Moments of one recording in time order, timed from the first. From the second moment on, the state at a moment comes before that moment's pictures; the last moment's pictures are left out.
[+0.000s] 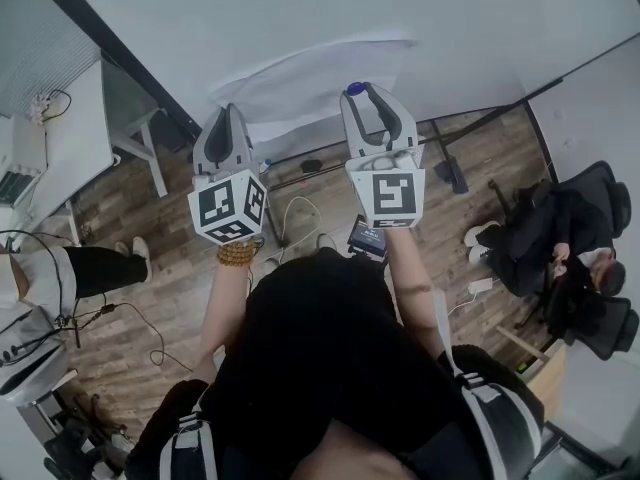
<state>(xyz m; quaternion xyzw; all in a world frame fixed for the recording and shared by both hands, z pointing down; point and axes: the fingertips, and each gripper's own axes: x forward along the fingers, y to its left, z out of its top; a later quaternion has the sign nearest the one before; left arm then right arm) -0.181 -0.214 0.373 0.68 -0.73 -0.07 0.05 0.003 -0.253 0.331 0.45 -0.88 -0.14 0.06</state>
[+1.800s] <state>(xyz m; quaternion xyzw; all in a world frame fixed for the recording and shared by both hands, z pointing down) -0.127 -0.165 0.376 0.68 -0.73 -0.08 0.05 0.061 -0.204 0.336 0.44 -0.89 -0.12 0.06</state>
